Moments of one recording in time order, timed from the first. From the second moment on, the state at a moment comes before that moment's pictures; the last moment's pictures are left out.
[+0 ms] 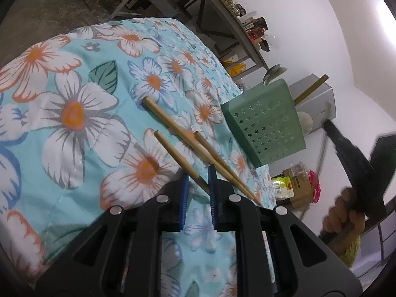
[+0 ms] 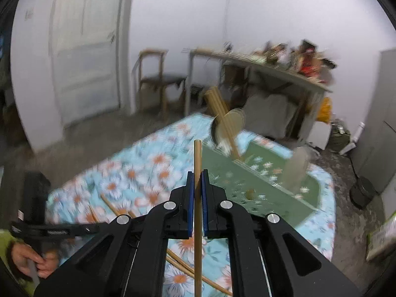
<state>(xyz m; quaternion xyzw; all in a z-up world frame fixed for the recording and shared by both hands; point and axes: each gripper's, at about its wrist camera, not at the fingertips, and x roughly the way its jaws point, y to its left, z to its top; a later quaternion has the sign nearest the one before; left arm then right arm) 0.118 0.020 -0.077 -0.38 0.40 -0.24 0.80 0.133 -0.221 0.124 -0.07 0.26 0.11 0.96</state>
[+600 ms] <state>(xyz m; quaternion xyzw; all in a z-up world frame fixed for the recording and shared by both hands) 0.100 -0.003 0.094 -0.25 0.19 -0.35 0.88 0.033 -0.297 0.164 0.08 0.14 0.04 0.99</state>
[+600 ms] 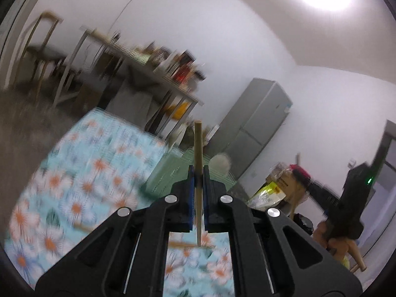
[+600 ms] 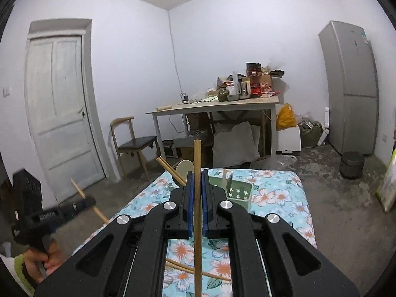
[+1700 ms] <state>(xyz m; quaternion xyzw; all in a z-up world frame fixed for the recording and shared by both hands) 0.214 -0.131 0.132 -0.16 0.17 -0.35 0.90 0.028 -0.304 0.149 0.08 0.17 0.05 0.98</state>
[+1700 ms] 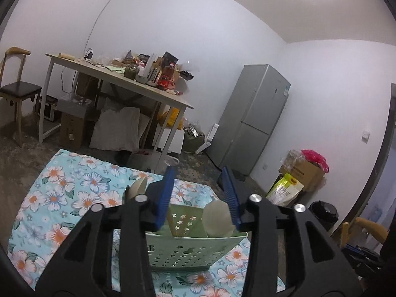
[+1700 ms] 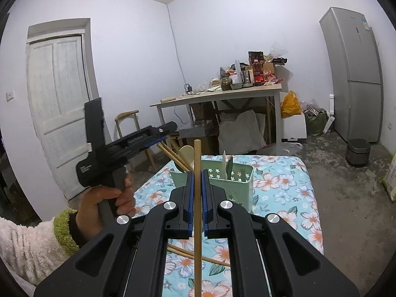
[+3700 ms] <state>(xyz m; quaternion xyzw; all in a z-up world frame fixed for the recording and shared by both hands) 0.096 -0.061 -0.012 -0.07 0.33 -0.32 0.89 0.236 -0.312 0.171 0.06 0.13 0.02 0.99</state>
